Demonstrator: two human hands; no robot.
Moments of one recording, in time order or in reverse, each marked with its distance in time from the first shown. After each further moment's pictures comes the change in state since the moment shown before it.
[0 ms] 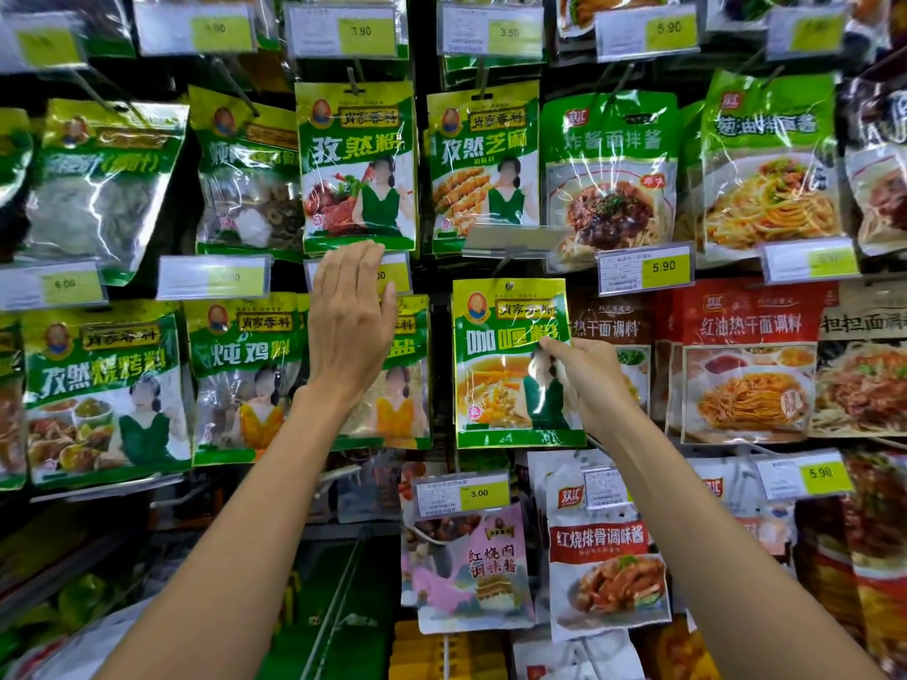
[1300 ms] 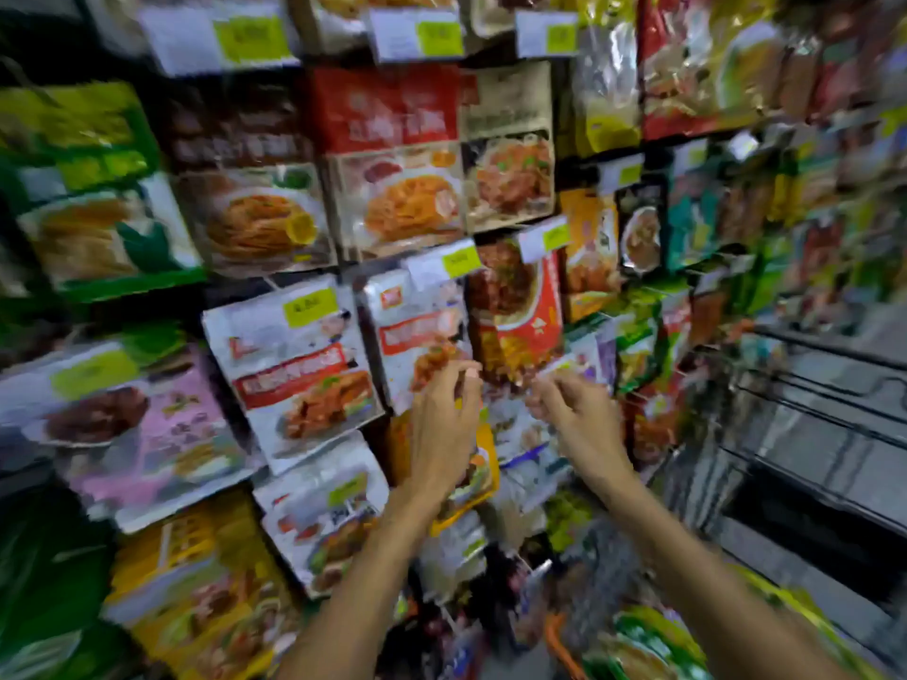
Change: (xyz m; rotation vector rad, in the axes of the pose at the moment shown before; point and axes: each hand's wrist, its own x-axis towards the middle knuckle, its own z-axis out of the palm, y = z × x) left_hand -0.213 0.386 -0.015 -1.184 -0.760 -0.364; right_hand -0.226 0.124 -0.280 -0.638 0.444 0.088
